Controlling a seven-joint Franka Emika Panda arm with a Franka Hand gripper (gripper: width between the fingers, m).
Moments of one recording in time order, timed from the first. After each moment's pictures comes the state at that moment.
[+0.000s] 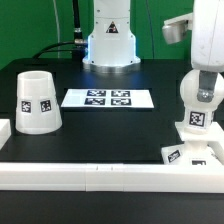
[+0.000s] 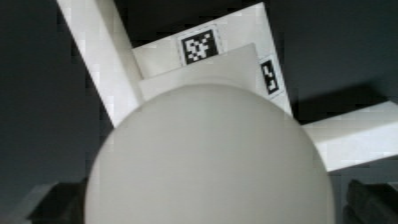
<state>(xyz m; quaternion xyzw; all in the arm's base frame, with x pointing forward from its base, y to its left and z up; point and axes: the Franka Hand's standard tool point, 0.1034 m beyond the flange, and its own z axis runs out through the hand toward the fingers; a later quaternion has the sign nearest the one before) 0.627 0.097 0.117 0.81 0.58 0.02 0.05</state>
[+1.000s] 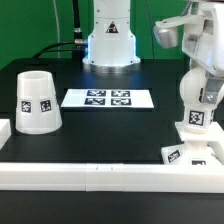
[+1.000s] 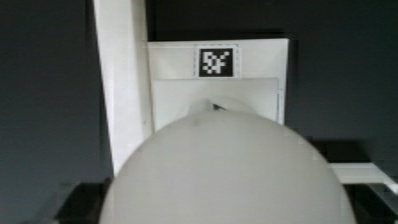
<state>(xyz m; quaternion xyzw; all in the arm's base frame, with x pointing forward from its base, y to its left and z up) 0.626 0.091 0.112 0.73 0.68 0.01 0.05</state>
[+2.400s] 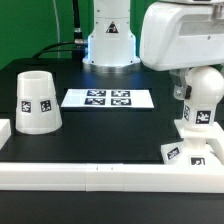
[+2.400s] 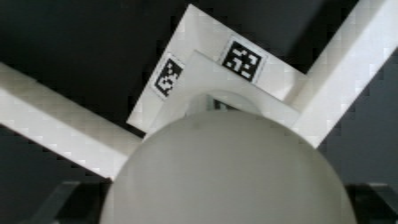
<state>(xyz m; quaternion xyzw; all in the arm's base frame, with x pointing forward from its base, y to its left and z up) 0.621 0.093 0.112 0.98 0.20 0.01 0.02</state>
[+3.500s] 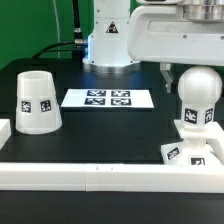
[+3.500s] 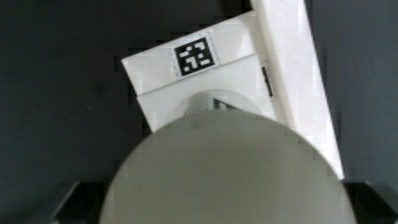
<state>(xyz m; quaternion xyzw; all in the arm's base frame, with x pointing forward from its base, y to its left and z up) 0.621 0.089 0.112 0.98 -0.21 0.00 -0.02</state>
